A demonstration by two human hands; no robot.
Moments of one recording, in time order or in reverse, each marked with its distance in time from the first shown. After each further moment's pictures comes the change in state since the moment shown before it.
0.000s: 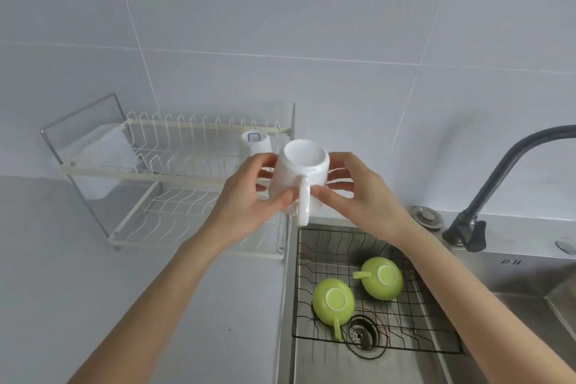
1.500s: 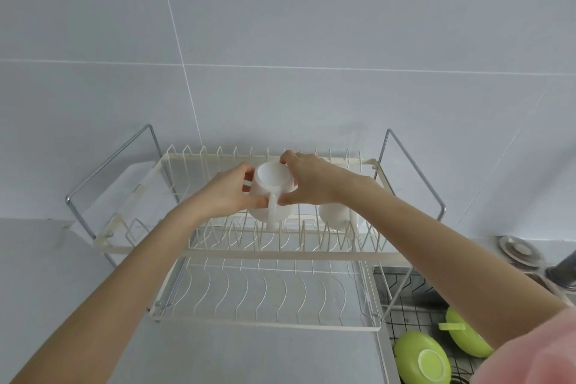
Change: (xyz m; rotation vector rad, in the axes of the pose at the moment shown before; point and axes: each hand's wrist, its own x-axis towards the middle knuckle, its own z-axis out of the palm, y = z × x) left_hand 0.139 -0.175 -0.154 0.244 -0.314 -0.348; right_hand 0.233 -0.014 0.174 -0.650 -0.447 0.035
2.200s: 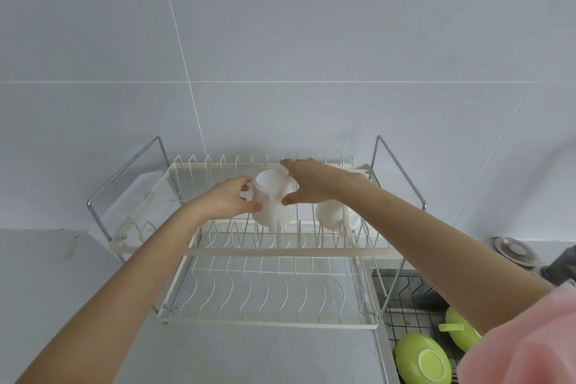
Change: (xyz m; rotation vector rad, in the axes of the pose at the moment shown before) left_hand -0.008 0.006 -0.006 0.140 -0.097 -0.087; right_hand -0.012 -0.006 -0.014 -0.082 -0.079 0.048
